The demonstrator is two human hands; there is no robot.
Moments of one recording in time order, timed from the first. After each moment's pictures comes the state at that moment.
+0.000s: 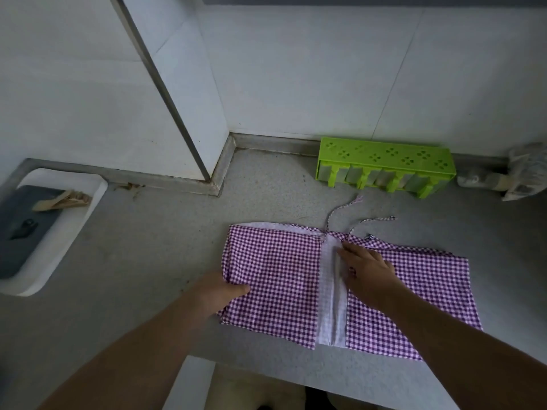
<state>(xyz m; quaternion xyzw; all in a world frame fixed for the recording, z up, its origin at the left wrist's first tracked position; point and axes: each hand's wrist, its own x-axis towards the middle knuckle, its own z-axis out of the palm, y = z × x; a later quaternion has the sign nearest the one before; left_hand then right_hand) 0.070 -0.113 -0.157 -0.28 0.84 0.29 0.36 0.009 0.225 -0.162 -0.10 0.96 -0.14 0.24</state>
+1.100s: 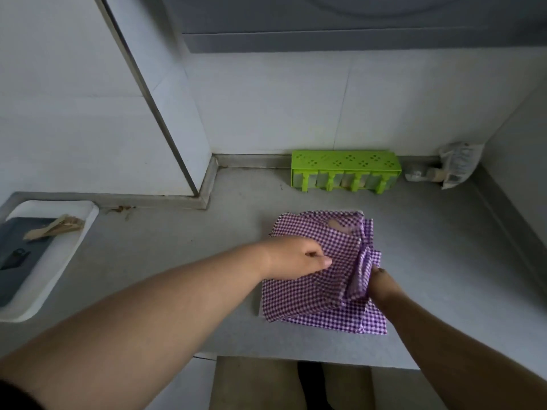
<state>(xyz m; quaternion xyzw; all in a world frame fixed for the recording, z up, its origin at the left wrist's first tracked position) 0.051 0.022 -0.016 0.20 0.90 0.23 0.32 0.090 0.255 -0.127 0.25 0.85 -0.40 0.23</state>
